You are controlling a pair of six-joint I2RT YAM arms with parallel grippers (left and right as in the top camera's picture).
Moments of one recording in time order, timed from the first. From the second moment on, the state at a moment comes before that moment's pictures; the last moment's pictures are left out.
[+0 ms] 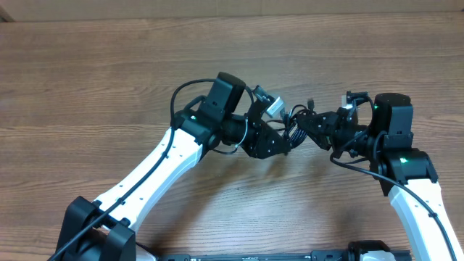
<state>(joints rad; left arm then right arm) -0.57 1.60 1.19 -0.49 0.86 -0.15 0.04 1.12 0.85 -0.45 -0.82 0.99</state>
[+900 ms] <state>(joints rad) -0.58 1.60 1.19 -0.44 0.90 -0.09 0.04 1.12 0.85 -0.45 -0.74 0.99</state>
